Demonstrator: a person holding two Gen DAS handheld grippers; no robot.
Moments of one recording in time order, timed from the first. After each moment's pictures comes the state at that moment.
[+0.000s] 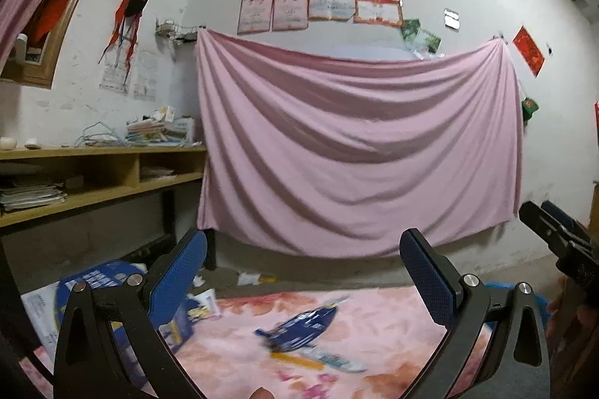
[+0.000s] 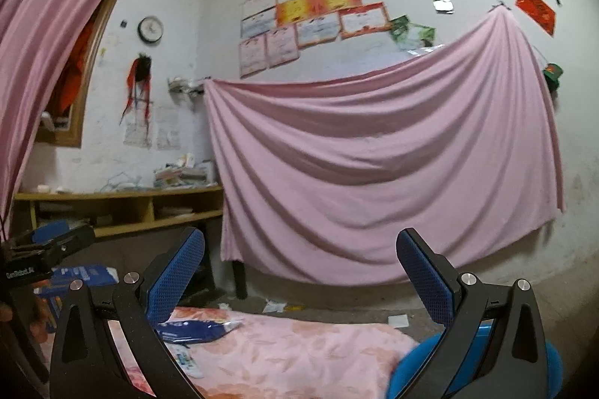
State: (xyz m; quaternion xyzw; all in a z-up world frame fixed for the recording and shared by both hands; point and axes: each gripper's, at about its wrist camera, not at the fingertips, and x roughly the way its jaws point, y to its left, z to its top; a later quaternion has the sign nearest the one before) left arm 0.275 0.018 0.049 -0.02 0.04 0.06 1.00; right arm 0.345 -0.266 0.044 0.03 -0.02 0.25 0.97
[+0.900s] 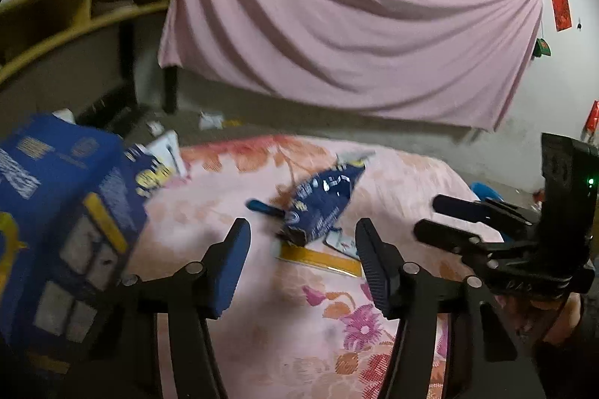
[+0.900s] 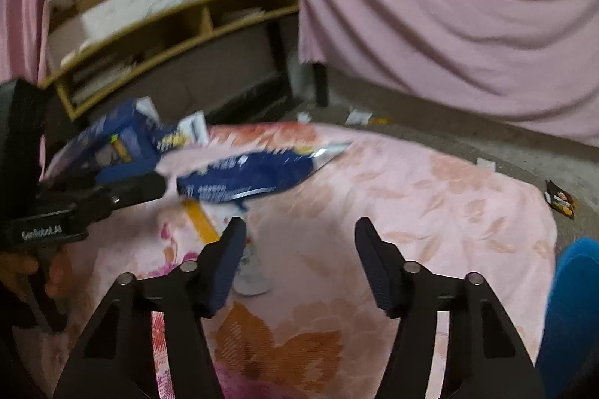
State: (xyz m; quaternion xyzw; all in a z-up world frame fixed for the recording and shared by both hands) left arm 0.384 0.080 -0.056 -0.12 0.36 -0.05 0.93; right arm 0.436 -0.136 -0.048 -0.08 0.37 0.39 0.84
